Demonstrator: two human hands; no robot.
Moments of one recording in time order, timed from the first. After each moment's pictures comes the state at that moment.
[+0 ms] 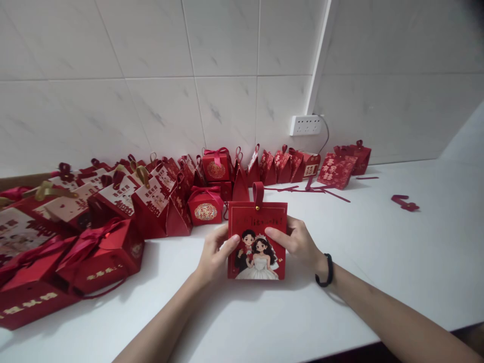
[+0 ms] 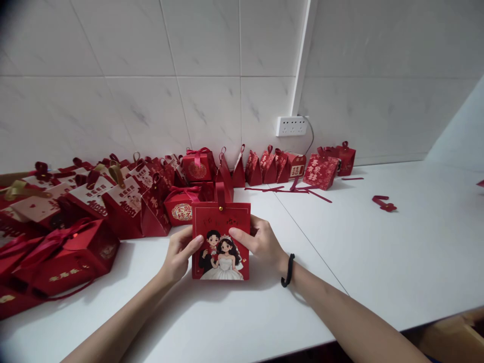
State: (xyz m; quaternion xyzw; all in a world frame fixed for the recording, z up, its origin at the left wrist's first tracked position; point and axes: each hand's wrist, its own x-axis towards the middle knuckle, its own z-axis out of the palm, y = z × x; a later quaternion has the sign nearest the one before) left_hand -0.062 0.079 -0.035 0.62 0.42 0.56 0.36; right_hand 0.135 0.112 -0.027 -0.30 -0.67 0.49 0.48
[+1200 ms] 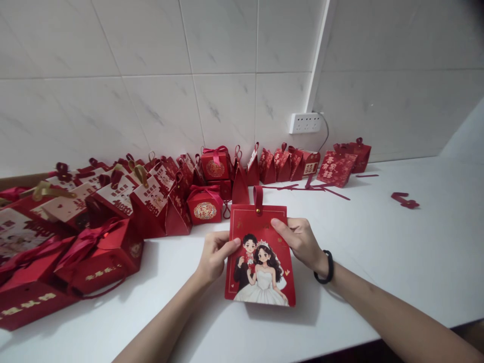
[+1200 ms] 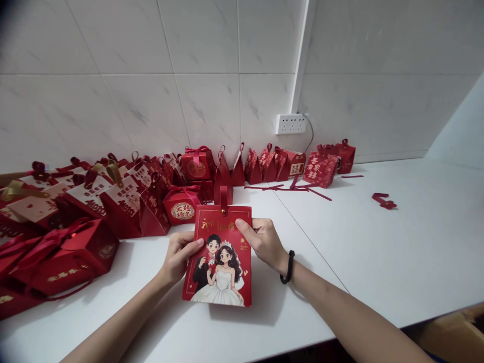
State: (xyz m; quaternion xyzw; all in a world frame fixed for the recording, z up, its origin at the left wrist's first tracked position) left_hand -0.059 0.079 -0.038 0.60 0.39 0.54 0.44; right_hand 0.135 0.111 -0.028 -0.33 -0.68 0.42 0.50
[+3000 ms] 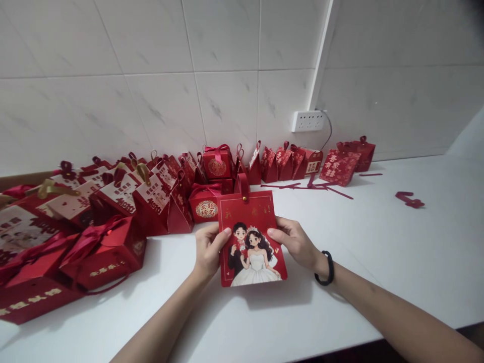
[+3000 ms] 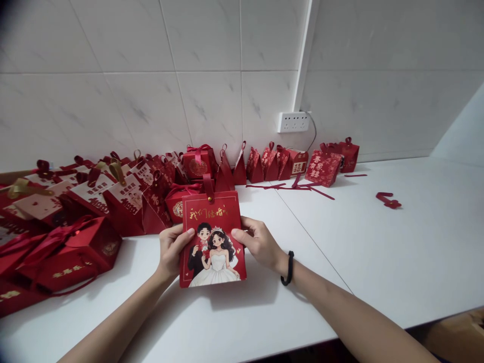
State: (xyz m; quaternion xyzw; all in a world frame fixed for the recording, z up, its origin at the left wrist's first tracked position) left_hand -0.063 0.081 -0.037 0.55 0.45 0.62 0.33; right_hand 0.132 0.116 -0.036 -0.23 -0.69 0.52 0.45
